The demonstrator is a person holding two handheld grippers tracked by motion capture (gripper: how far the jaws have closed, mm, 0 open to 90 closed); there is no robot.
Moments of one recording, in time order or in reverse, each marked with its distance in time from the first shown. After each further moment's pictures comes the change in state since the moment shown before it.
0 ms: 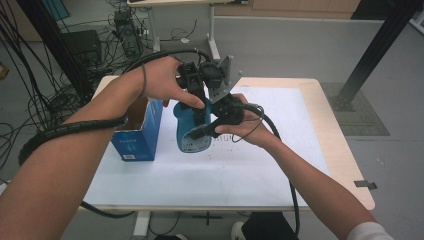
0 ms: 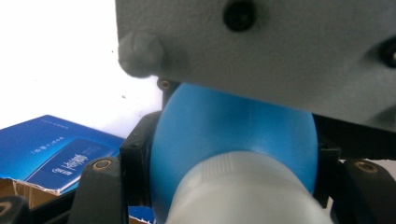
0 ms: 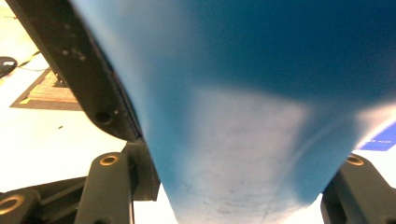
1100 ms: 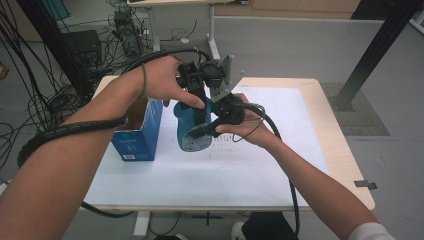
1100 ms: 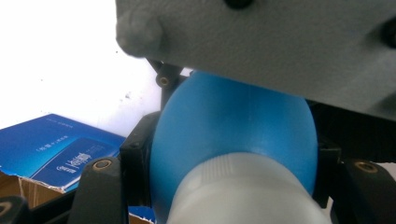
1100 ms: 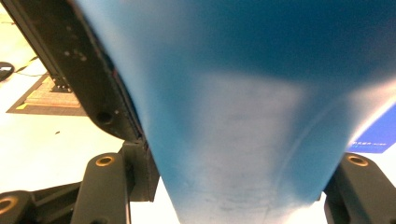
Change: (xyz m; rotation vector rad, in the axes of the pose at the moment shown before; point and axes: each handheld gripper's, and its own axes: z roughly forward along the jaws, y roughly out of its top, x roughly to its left) left arm -0.001 -0.001 -0.002 -0.012 0.015 -0.010; right arm 0.000 0.000 -0.002 -0.018 -0.012 -0.002
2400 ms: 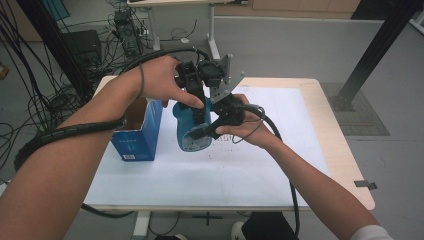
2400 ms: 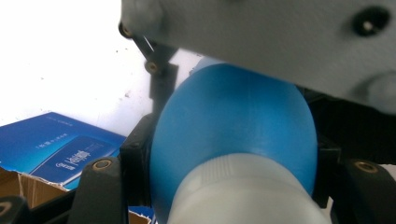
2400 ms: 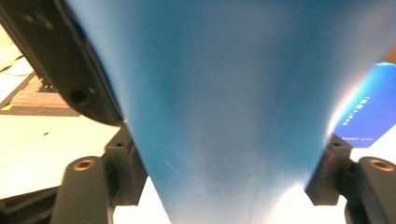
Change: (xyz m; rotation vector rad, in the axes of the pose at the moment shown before) left arm -0.002 -0.003 -0.005 -0.007 0.001 -0.003; right arm 0.003 0.000 -0.001 0.009 -0.043 0.015
